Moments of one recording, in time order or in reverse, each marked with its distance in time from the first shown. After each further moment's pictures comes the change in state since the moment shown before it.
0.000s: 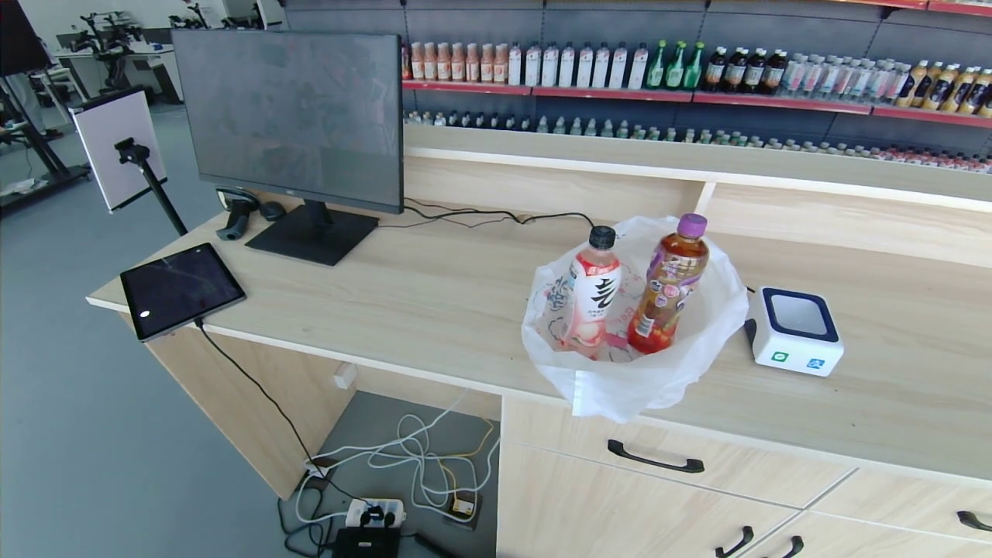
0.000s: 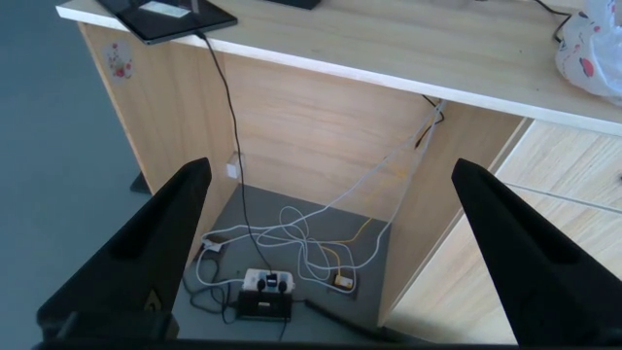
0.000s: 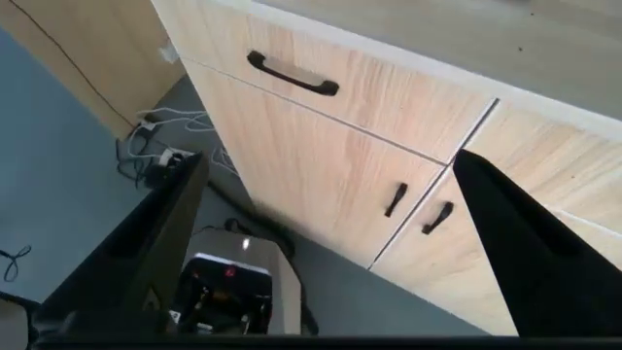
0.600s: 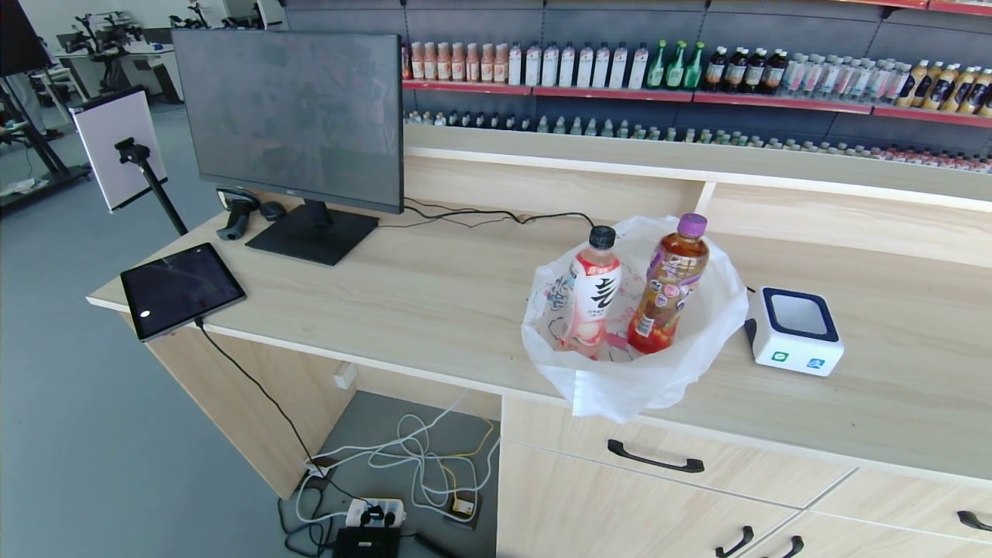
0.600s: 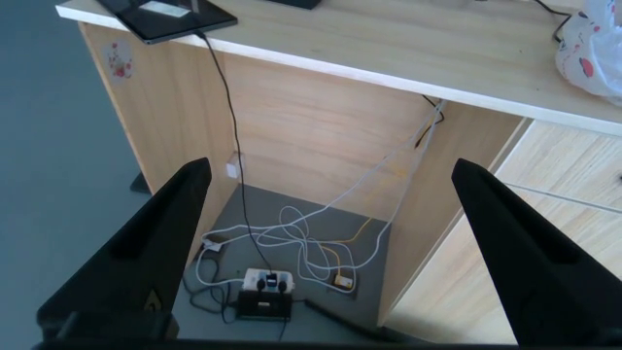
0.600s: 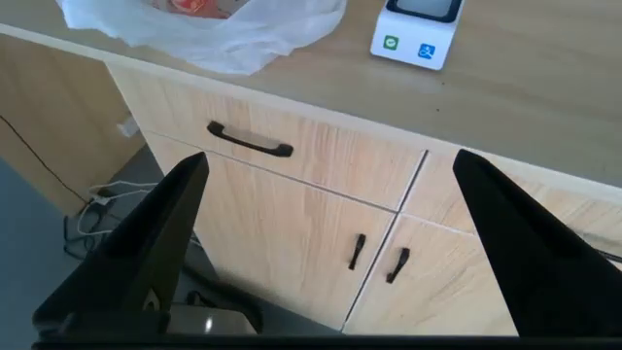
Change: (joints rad) left arm 0.000 0.000 0.000 0.000 0.000 -0.001; right arm -0.081 -0.156 0.012 -0.052 -0.021 0.007
